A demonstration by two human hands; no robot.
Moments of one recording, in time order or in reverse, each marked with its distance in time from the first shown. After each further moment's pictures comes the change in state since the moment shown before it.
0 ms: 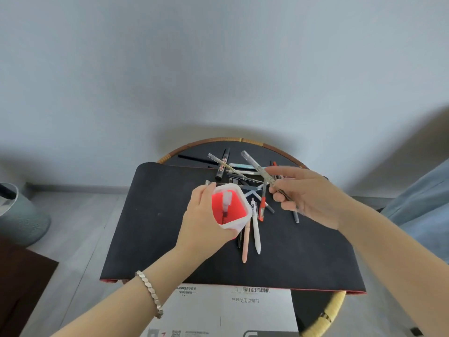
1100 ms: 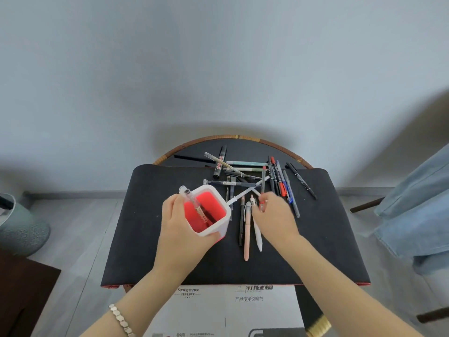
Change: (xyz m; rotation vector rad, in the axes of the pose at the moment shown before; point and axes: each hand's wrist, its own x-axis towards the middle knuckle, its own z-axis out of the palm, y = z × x) left_hand -0.022 -0.019 -0.013 -0.071 0.142 -0.078; right_hand 0.052 0.094 0.031 -0.793 0.569 -0.118
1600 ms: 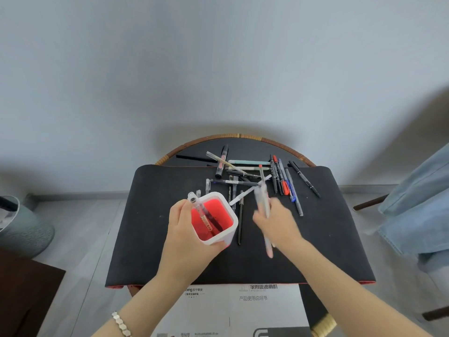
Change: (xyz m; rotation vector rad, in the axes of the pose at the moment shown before) left_hand -0.009 -0.002 0.000 0.012 -0.060 0.038; right_hand 0.003 0.019 0.010 0.120 -0.145 0.097
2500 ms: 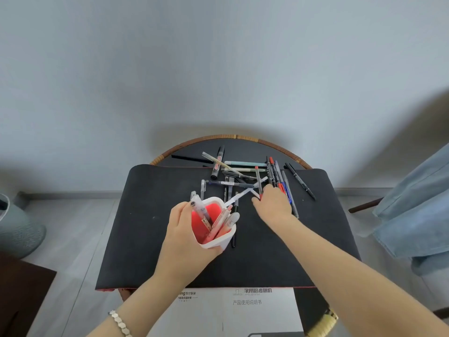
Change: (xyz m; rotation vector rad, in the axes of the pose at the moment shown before) left_hand 0.004 -0.002 0.009 0.018 -0.022 0.014; right_hand 0.059 -0.002 0.001 -0.393 0.131 0.029
